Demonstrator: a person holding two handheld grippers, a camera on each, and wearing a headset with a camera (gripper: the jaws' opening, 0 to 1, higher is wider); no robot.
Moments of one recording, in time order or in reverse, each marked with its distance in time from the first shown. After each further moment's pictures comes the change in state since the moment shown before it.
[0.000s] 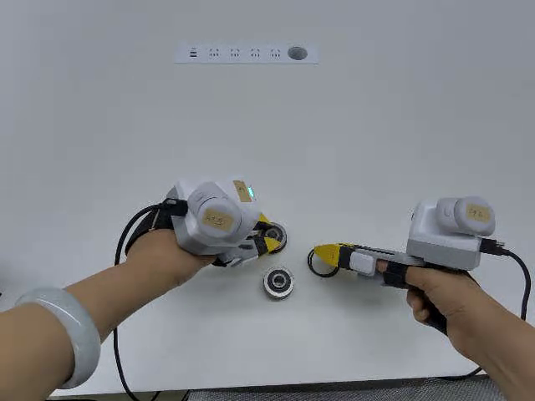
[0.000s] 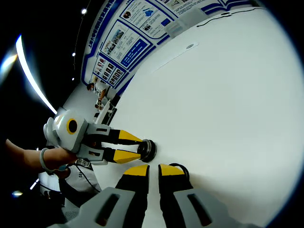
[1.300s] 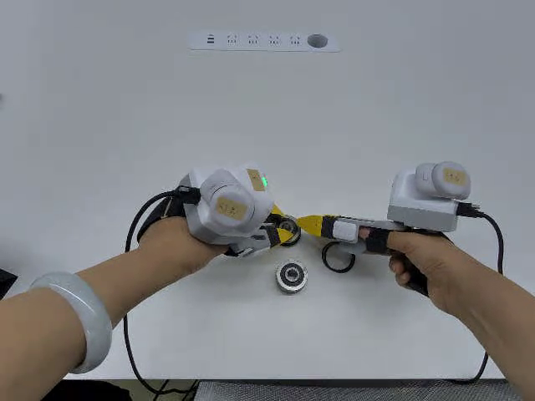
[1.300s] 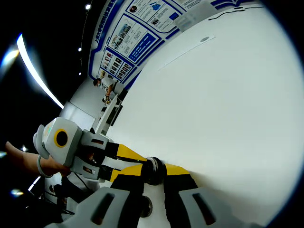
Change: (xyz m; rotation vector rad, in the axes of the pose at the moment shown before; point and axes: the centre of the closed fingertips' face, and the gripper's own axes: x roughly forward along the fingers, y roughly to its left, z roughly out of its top) left arm 0.000 0.001 -0.001 -0.012 -0.004 -0.007; right arm 0.050 0.009 0.020 -0.031 0.058 0.082
